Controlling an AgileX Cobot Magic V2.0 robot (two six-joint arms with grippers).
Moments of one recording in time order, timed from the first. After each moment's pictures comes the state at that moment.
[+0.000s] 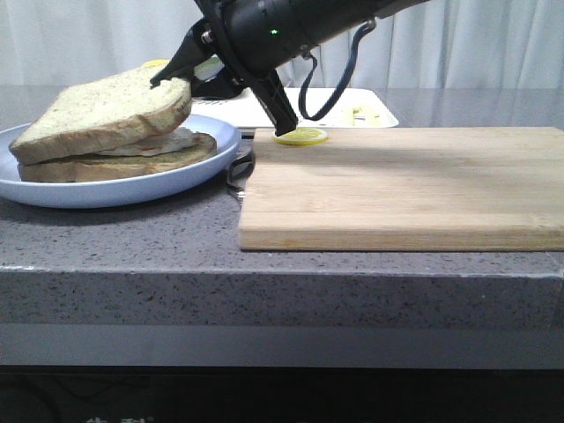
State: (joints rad) left arm -0.11 1.18 -0.91 -0.10 0.59 0.04; right arm 0.50 1.94 -1.45 1.42 0.59 -0.43
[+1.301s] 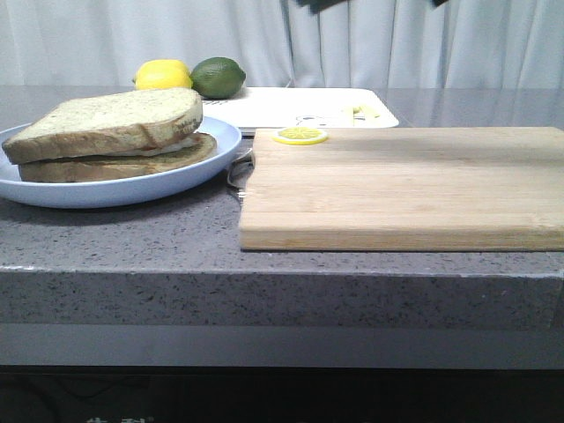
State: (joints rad) left arm -0.11 1.18 -0.91 -0.10 0.59 0.04; right arm 0.26 1.62 -1.45 0.84 0.82 -0.42
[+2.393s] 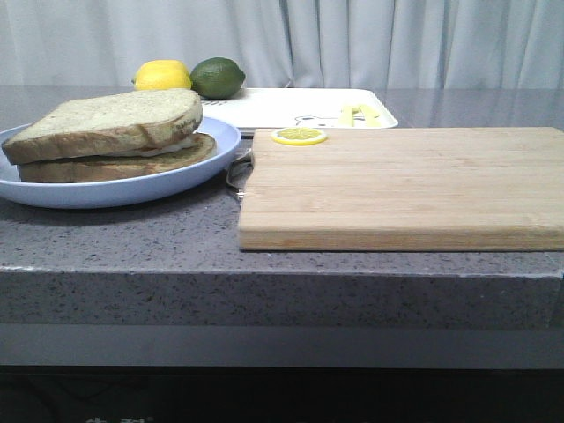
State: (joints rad) left arm -0.11 1.22 -0.91 -0.10 0.56 0.04; right arm 0.06 0.55 -0.64 0.12 0.56 -0.12
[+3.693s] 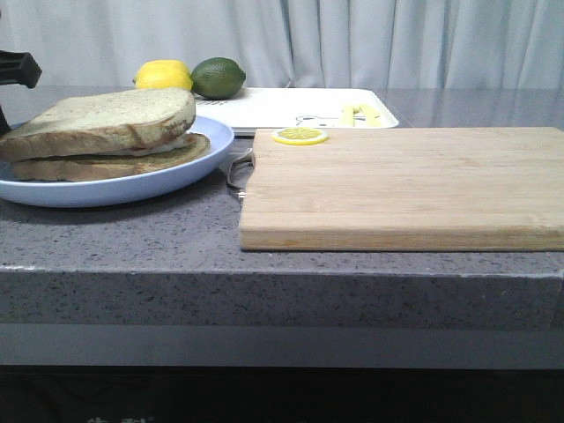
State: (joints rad) left arm -0.11 1.57 -1.08 -0.14 0.57 0.04; right arm 0.06 0.39 -0.49 0.12 0.46 -0.12
